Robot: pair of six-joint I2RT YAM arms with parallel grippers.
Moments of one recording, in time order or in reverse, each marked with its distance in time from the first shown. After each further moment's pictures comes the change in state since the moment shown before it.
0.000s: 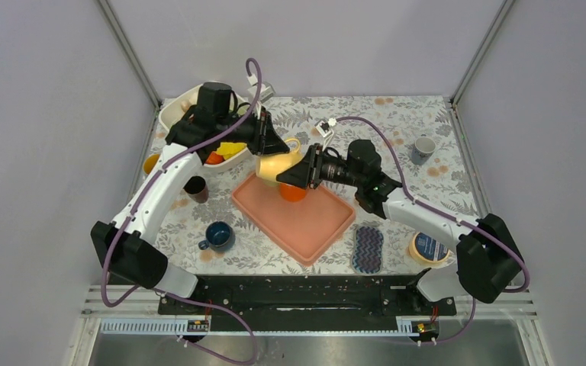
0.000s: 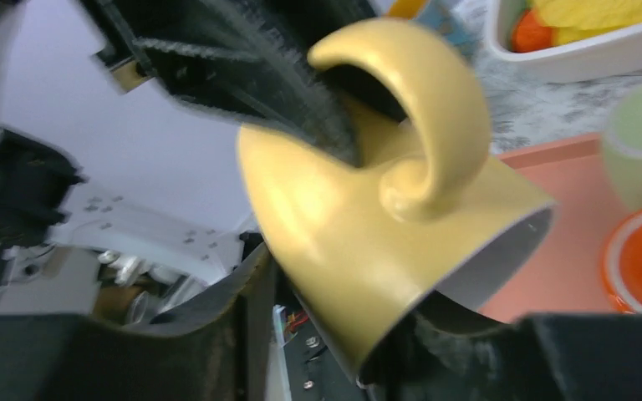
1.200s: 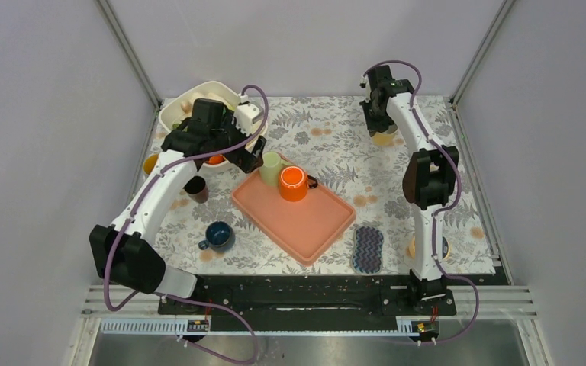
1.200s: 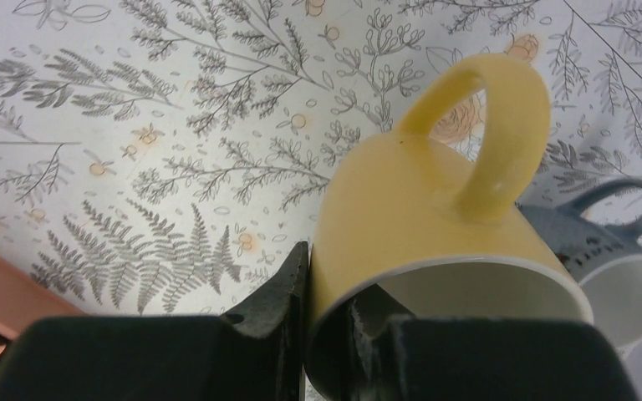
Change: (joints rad) left arm 0.100 -0.058 -0.151 -0.050 -0.438 0.371; right arm -0.494 0.816 1.246 -1.479 0.652 -0.758
